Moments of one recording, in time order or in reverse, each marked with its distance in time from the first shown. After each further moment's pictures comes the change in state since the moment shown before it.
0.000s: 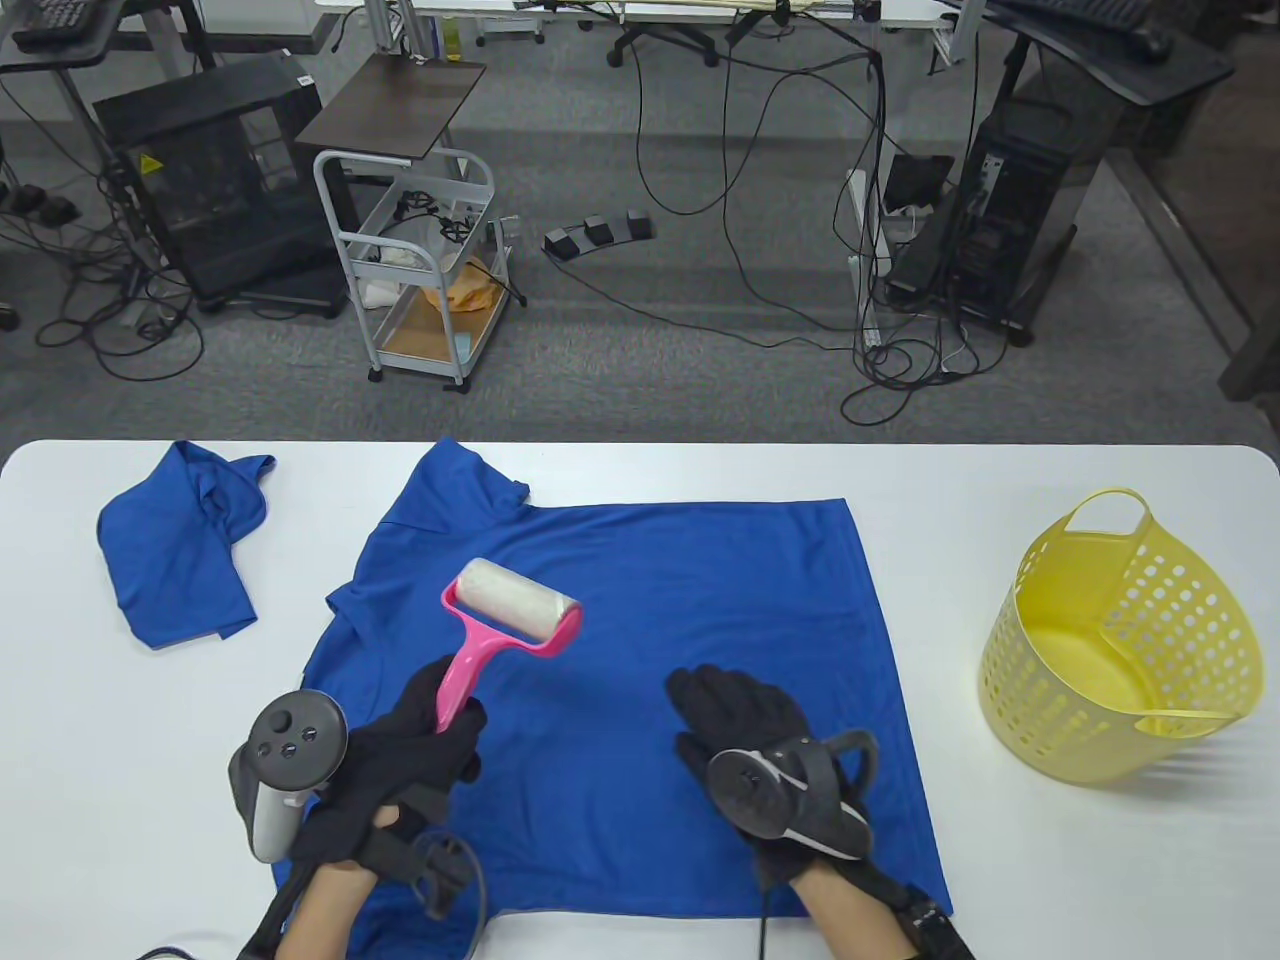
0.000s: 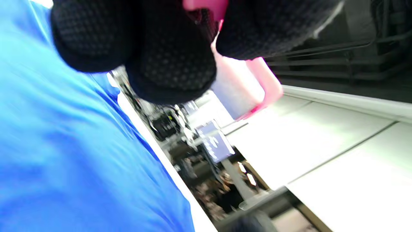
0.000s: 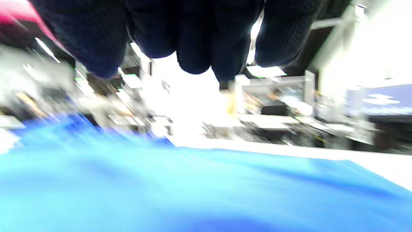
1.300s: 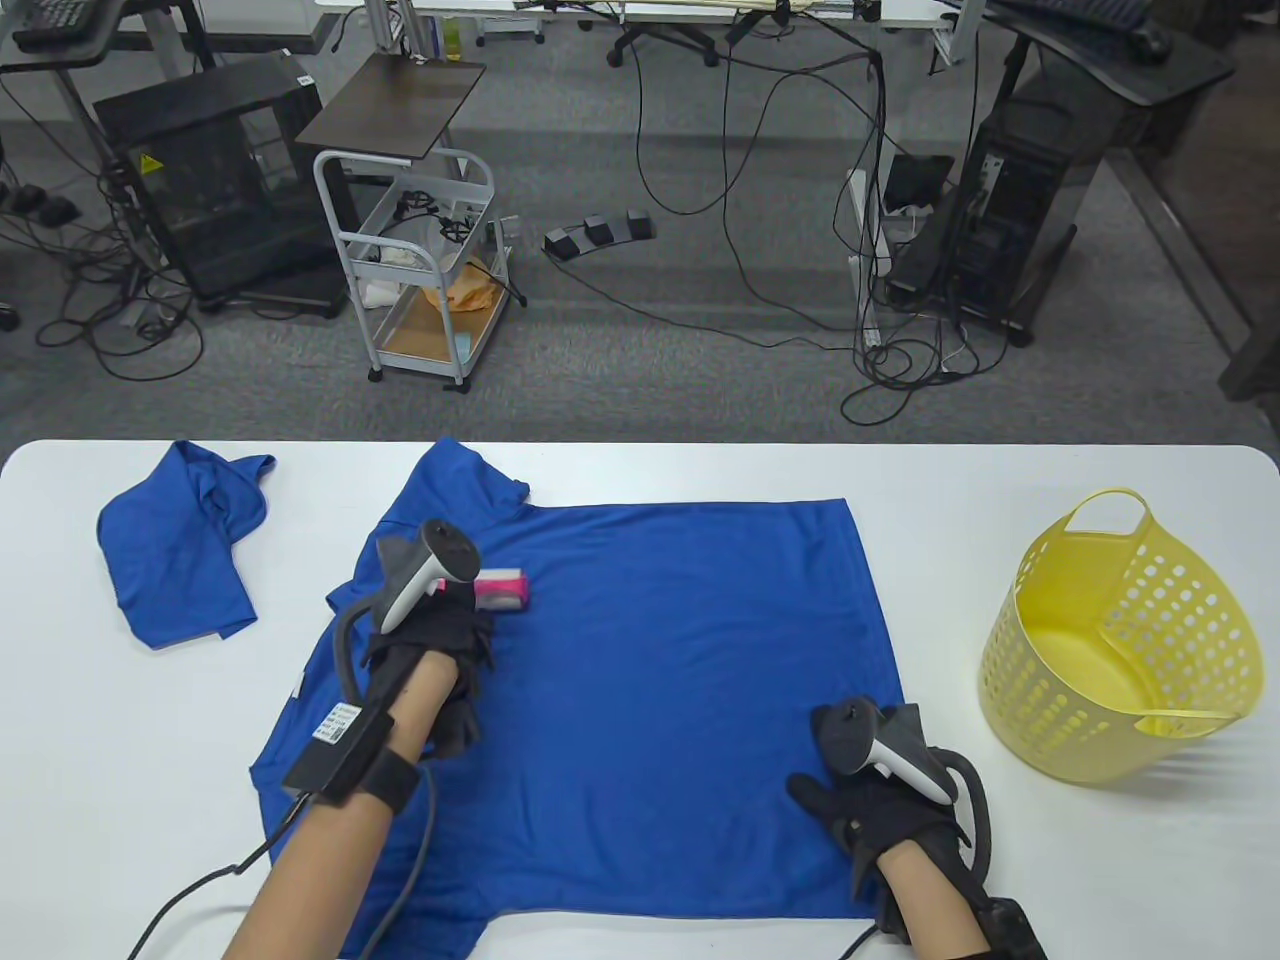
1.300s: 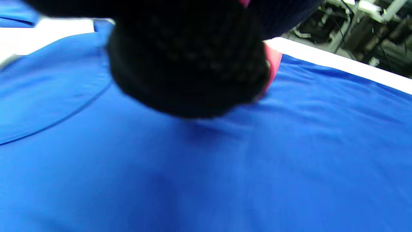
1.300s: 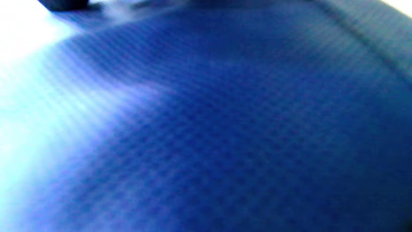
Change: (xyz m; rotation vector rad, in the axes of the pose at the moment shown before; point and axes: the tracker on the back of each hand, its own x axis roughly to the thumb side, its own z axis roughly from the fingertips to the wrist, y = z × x) left_hand -0.004 -0.025 -0.125 -0.399 0.610 -0.712; right_hand -0.075 0.081 0.007 0.720 0.309 -0.181
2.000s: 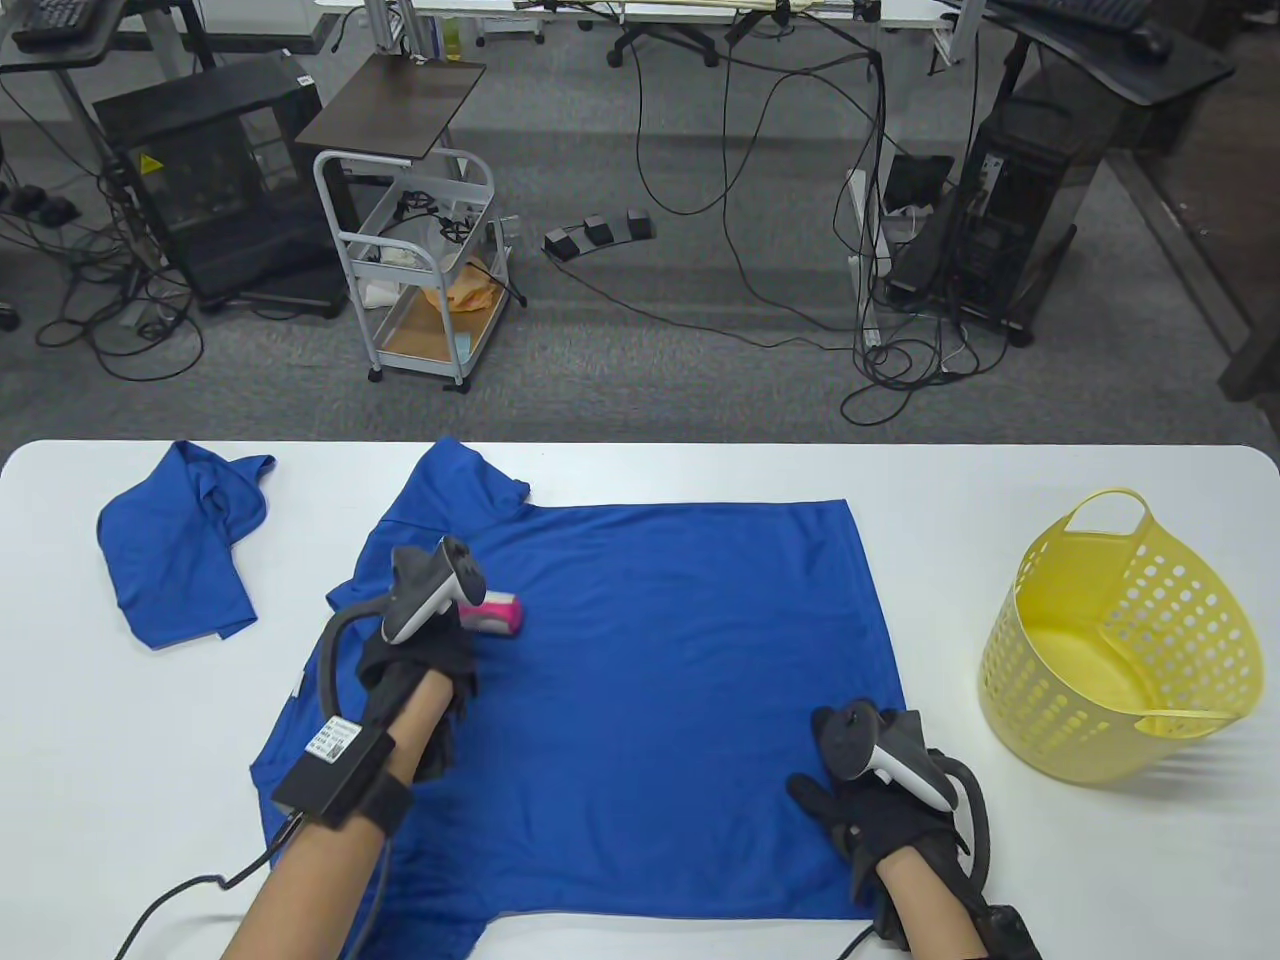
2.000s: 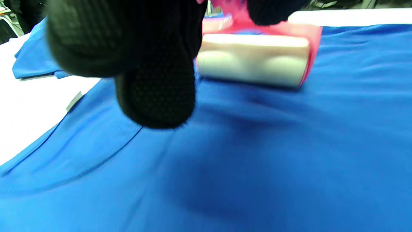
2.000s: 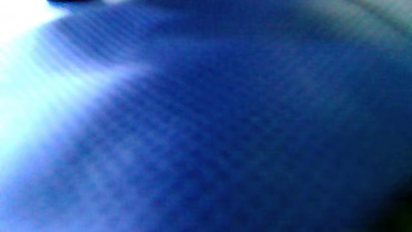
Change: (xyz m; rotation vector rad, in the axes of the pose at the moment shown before) left_hand 0.016 0.002 -0.033 0.079 0.177 -0.257; right_hand -0.002 0.005 0.001 0.000 0.000 -0.013
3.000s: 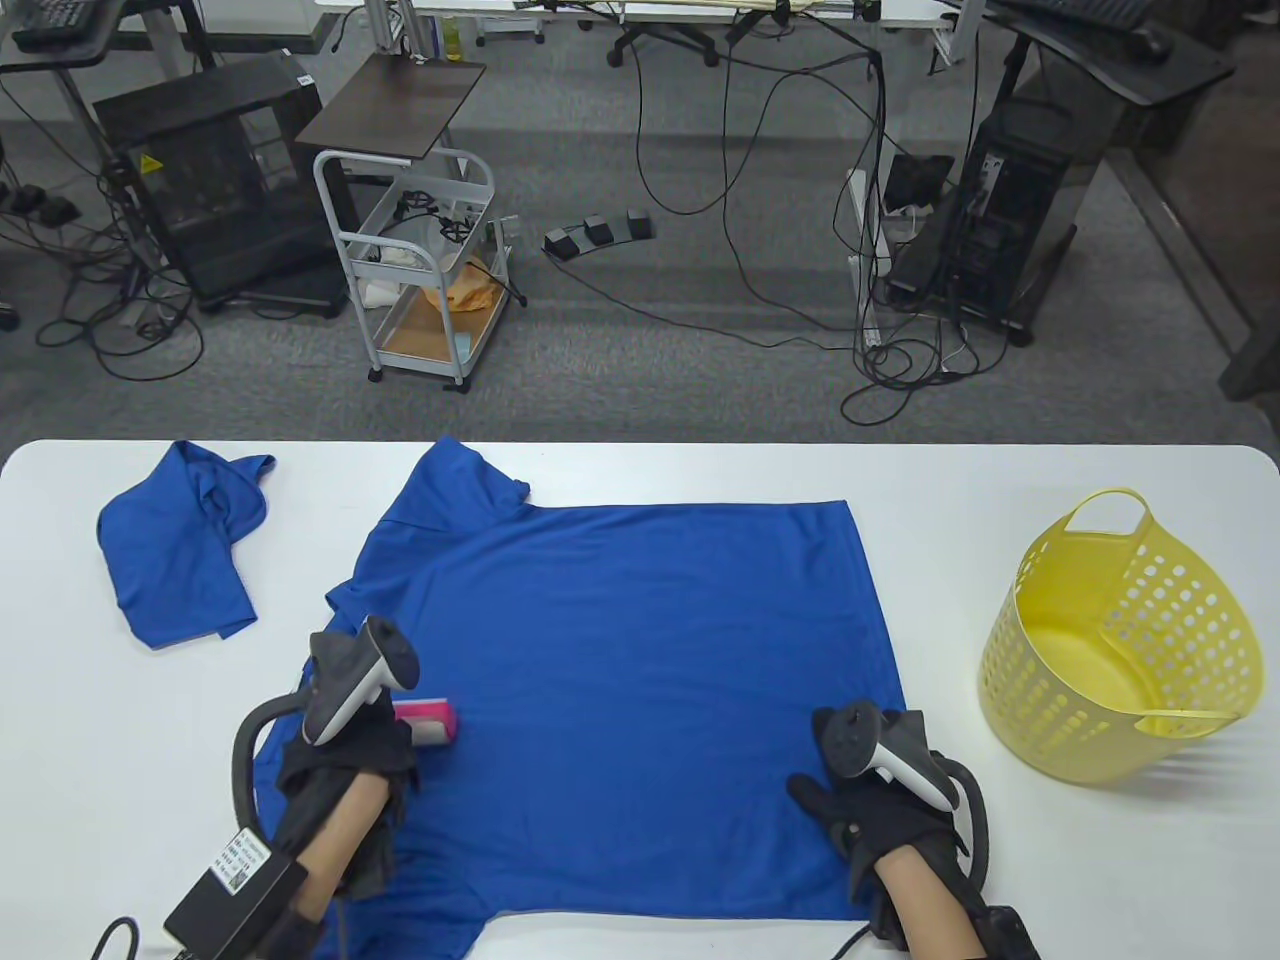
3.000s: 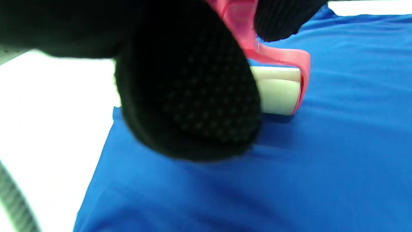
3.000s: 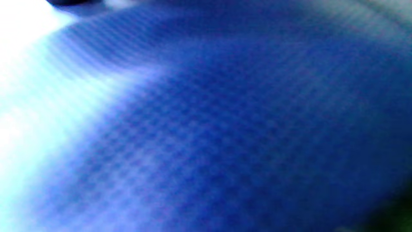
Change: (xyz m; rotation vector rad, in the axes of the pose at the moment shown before) left_hand -0.066 -0.025 0.069 0.001 0.103 0.064; right_hand 0.000 0.000 0.000 0.014 0.012 -0.034
